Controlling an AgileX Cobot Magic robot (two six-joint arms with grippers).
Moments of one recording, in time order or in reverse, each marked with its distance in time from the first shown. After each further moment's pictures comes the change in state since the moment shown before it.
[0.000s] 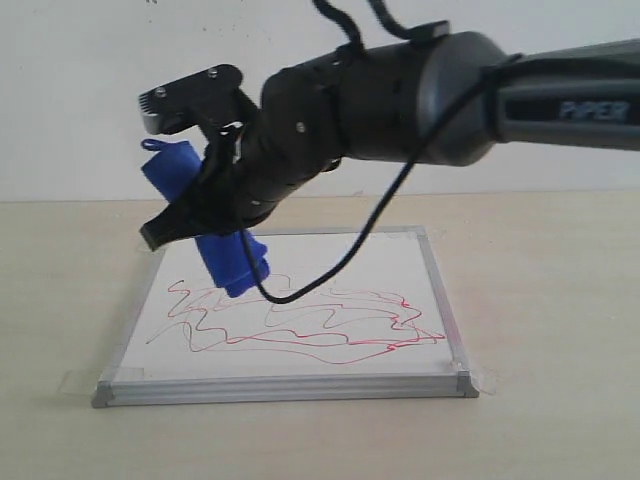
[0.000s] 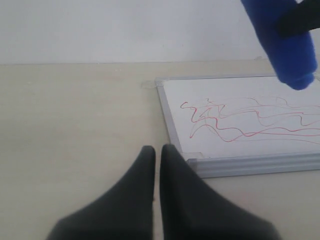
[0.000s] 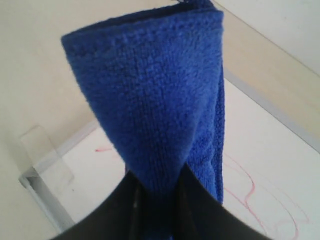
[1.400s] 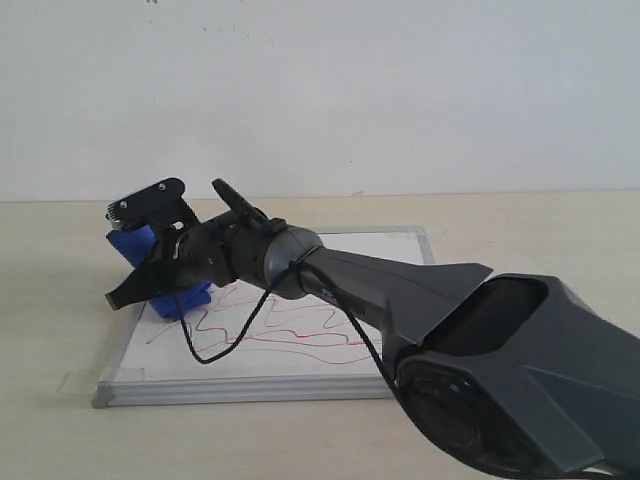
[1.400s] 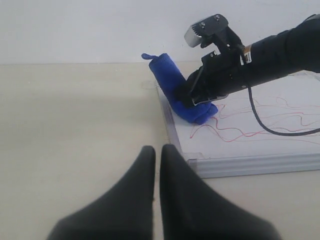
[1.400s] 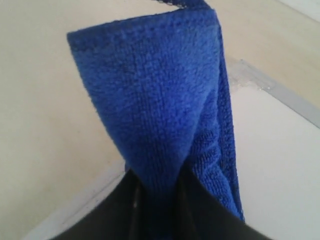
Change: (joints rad) left arm 0.000 0.000 0.000 0.000 0.000 0.000; right arm -0.005 0.714 -0.722 0.061 -0.075 -0.038
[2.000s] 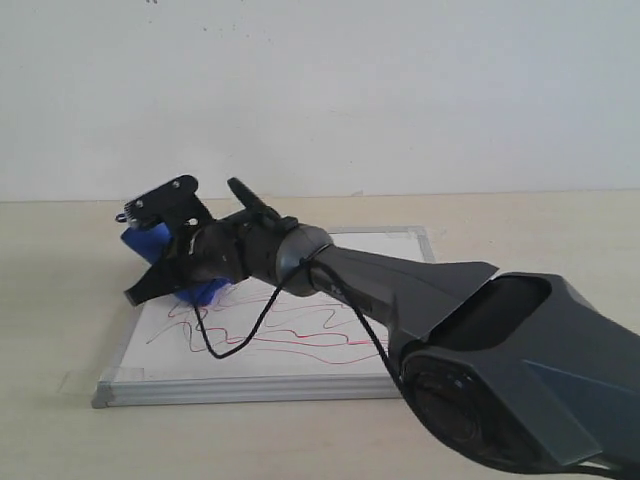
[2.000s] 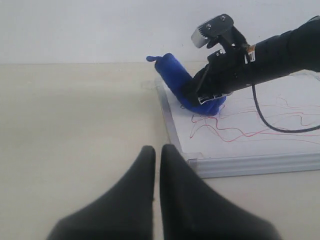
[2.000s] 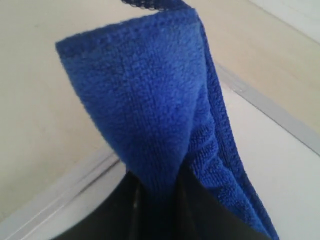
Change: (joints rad) left arm 0.000 0.000 0.000 0.000 0.000 0.000; right arm -0.015 0.013 -0.004 0.007 -0.038 -0.074
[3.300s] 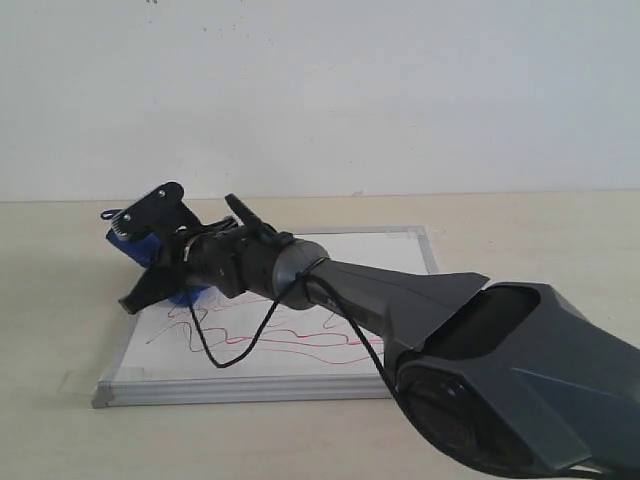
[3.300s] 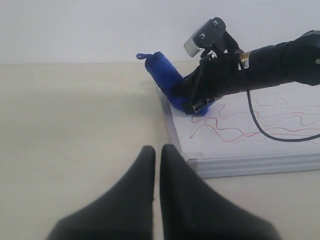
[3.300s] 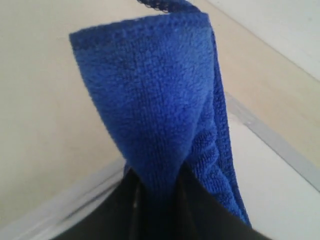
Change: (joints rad) left arm 0.000 0.000 0.000 0.000 0.000 0.000; right arm -0.006 0.029 0.002 0.047 -0.122 -0.142
